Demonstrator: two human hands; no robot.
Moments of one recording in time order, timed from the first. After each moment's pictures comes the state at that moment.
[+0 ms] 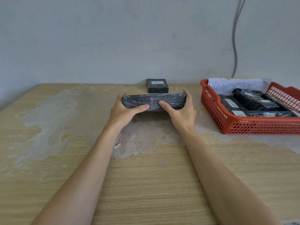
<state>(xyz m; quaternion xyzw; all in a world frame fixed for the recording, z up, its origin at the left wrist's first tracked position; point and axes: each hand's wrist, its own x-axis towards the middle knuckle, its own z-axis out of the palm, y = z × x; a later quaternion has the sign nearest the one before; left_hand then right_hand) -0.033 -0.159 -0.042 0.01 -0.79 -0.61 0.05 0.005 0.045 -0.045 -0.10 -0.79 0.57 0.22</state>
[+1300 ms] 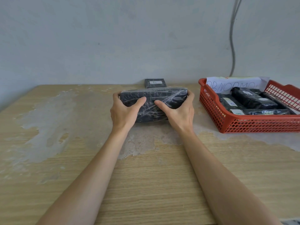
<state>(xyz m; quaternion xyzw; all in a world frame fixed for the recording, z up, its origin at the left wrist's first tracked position) -0.017 -0.134 -0.037 0.04 -0.76 -0.63 0.18 0.003 0.041 -0.043 -0.10 -0.79 0.54 0.27</state>
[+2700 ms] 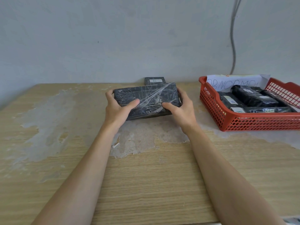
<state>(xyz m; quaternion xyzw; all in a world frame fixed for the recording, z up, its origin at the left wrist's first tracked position) -0.037 -0.167 -0.045 0.01 -0.77 -0.63 0.09 -0.002 0.058 -0.041 -0.03 -0.79 0.59 0.19</state>
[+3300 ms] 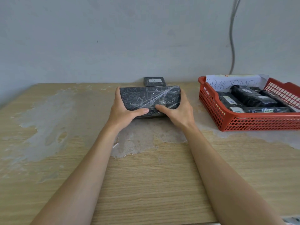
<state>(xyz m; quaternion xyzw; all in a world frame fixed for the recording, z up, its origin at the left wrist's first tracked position) -0.038 -0.161 -0.053 -0.05 -0.82 -0.56 0.06 -0.003 0.056 -0.043 -0.07 -0.86 0.48 0.18</state>
